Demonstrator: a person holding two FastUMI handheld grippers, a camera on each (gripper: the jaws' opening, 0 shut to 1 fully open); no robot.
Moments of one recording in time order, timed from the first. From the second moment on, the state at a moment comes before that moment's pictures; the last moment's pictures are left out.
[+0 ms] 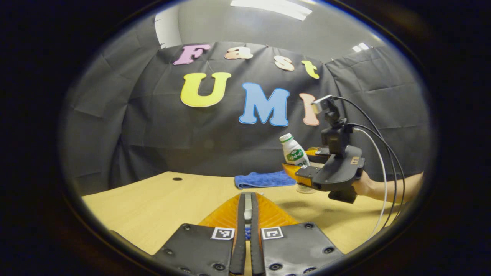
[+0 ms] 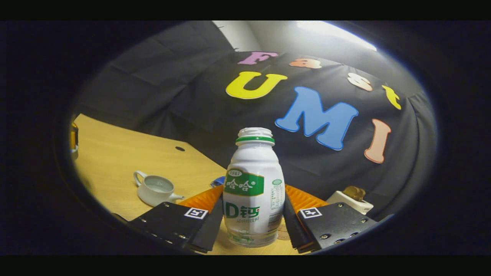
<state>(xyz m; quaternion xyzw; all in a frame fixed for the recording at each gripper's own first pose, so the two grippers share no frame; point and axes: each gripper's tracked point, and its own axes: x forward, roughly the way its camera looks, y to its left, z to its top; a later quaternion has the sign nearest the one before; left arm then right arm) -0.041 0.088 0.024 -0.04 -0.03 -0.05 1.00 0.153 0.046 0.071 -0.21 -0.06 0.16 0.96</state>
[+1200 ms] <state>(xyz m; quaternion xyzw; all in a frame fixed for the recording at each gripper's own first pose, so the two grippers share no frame) 0.145 0.080 0.003 0.00 0.04 -0.05 1.00 0.167 -0.051 0.068 -0.07 -0.06 0.09 0.99</state>
